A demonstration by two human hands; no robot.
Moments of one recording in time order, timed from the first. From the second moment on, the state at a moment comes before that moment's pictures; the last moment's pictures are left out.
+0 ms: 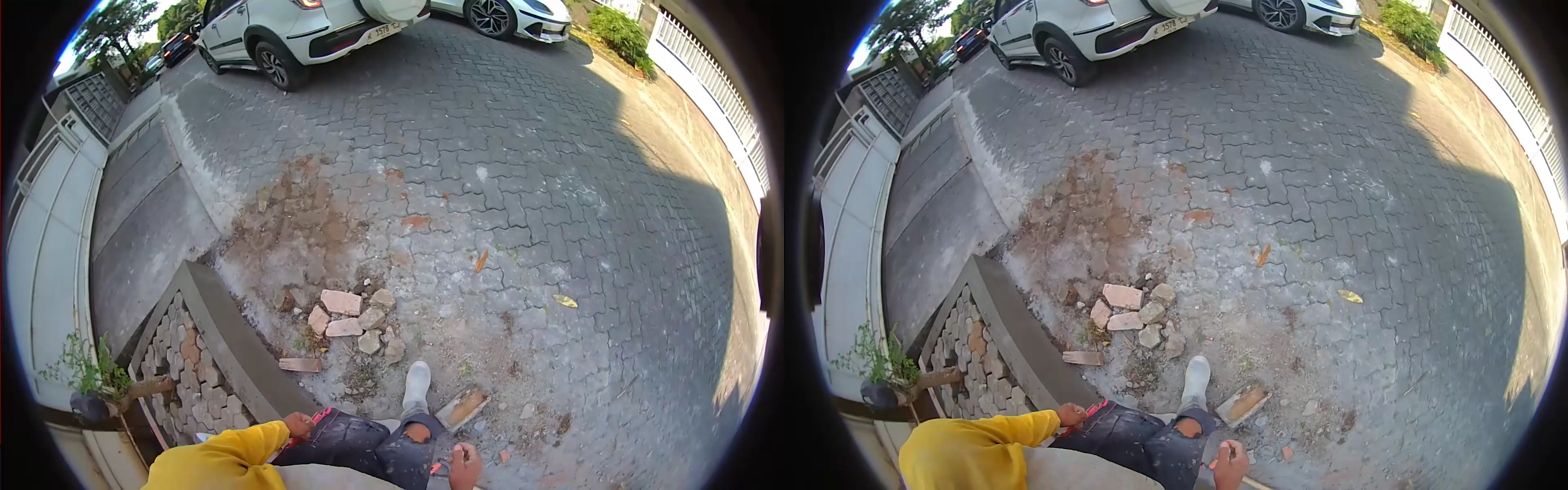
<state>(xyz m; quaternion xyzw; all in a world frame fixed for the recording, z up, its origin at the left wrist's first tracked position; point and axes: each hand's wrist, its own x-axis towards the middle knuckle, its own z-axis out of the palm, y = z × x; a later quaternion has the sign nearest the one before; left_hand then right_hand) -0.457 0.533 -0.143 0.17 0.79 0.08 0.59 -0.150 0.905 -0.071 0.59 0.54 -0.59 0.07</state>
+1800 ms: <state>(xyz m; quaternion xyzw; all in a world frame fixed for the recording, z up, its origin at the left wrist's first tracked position) -0.417 0.601 -0.137 -0.43 0.25 0.76 0.42 -0.682 0.827 -0.188 -0.04 0.84 -0.16 0.52</state>
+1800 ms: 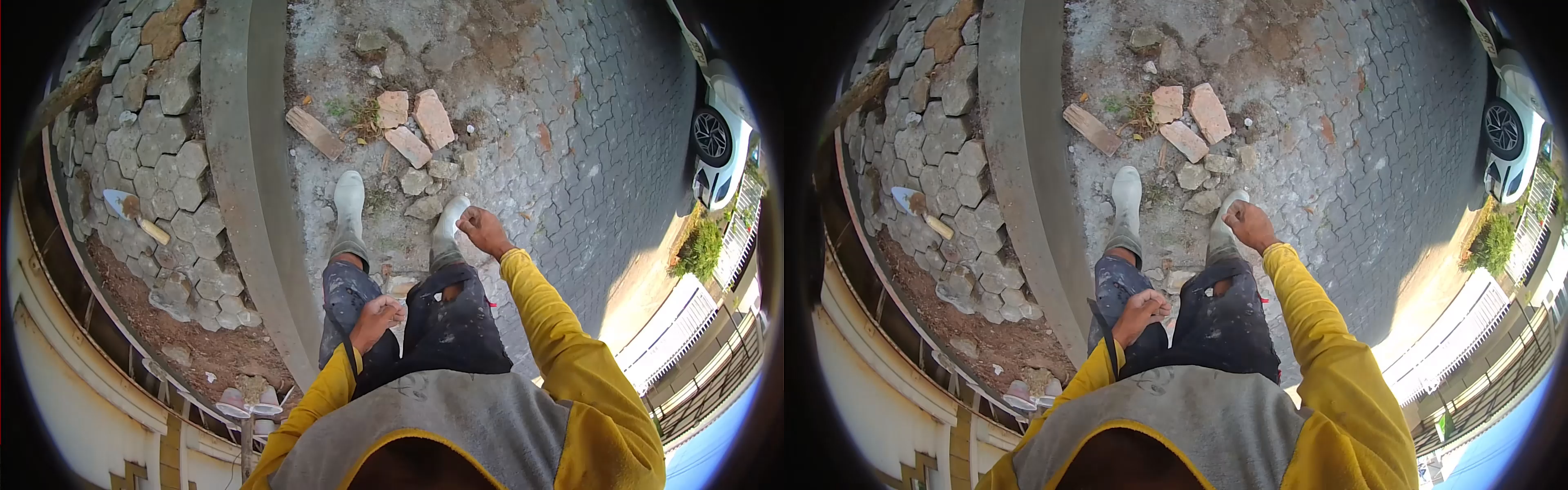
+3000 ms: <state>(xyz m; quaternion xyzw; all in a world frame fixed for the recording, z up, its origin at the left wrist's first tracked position) -0.546 0.740 -0.304 -0.53 0.21 0.78 0.24 -0.652 0.940 -0.318 0.14 0.64 -0.54 0.53</state>
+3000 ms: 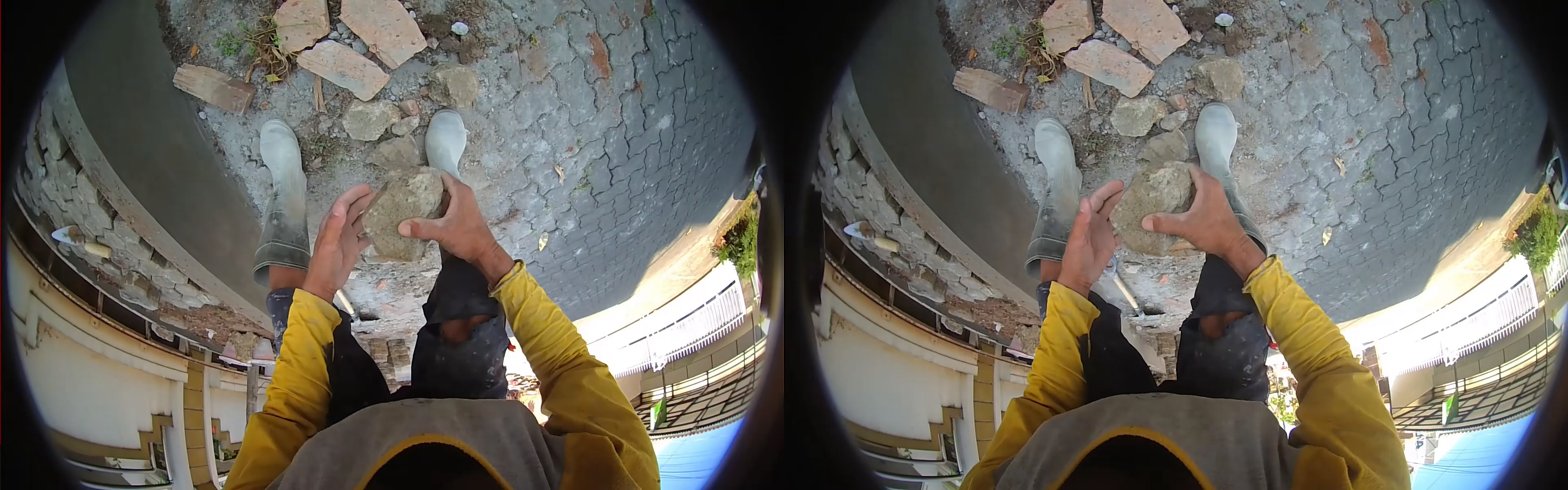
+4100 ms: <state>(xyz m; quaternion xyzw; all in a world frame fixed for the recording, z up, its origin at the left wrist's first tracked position) -0.510 0.681 -0.347 -0.30 -0.08 0.95 0.08 -0.696 0.947 -0.361 0.13 0.65 -0.48 0.57</state>
